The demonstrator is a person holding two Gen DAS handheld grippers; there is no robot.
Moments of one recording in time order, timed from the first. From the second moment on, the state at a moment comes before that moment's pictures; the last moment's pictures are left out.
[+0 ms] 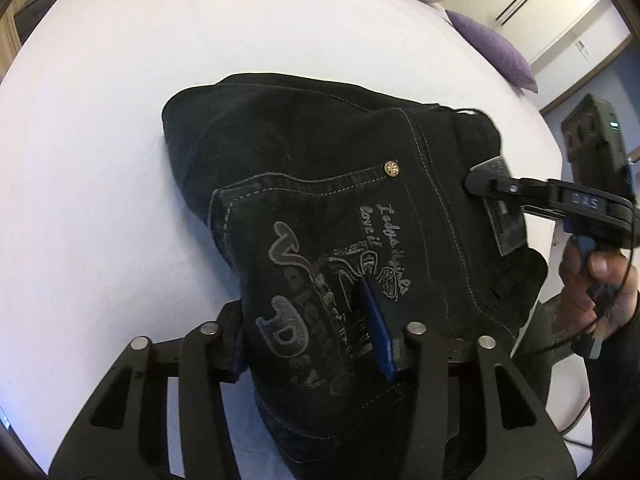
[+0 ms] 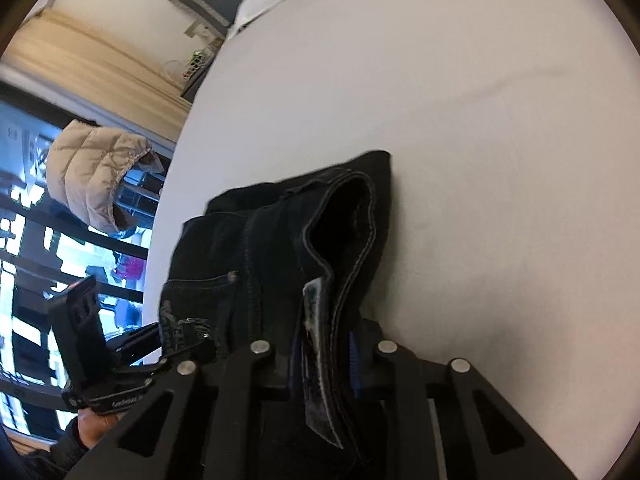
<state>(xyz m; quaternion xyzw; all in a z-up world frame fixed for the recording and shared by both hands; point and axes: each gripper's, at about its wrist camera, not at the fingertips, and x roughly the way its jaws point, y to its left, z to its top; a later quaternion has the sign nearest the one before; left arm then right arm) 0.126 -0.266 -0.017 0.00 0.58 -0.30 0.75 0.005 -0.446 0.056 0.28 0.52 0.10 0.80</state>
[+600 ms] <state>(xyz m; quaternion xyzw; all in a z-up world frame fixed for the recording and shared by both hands) 0.197 -0.142 0.049 -0.07 0.53 -0.25 0.81 0.092 -0.347 0.157 0.23 0.45 0.21 0.84</state>
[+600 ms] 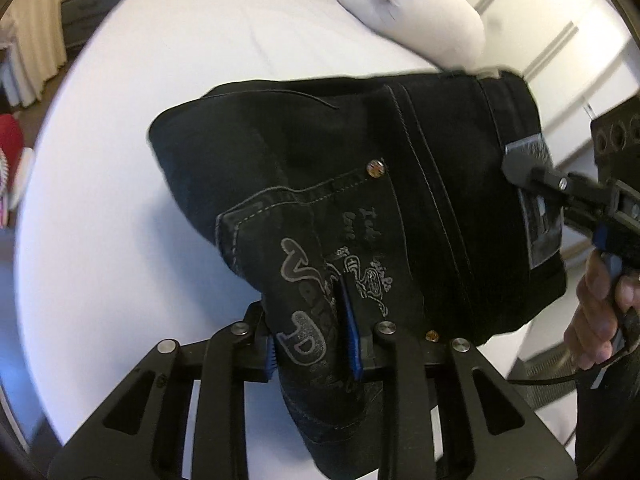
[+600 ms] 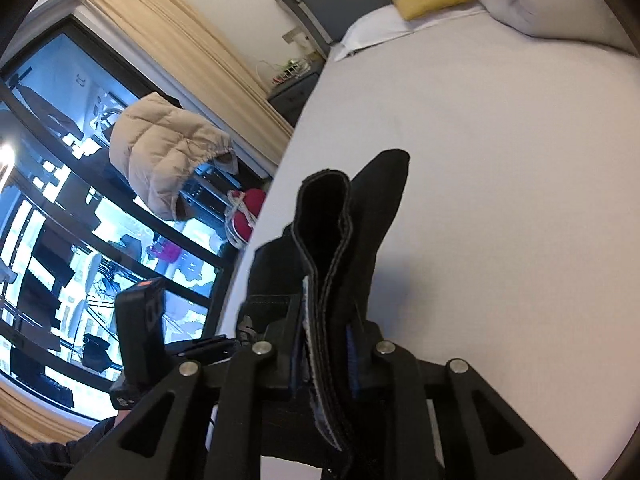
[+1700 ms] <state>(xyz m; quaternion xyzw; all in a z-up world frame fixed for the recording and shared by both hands) 0.035 -0.091 0.178 0.04 0.26 -0.02 0.96 -0.008 -0.296 0.216 0.07 0.24 0.02 0.97</state>
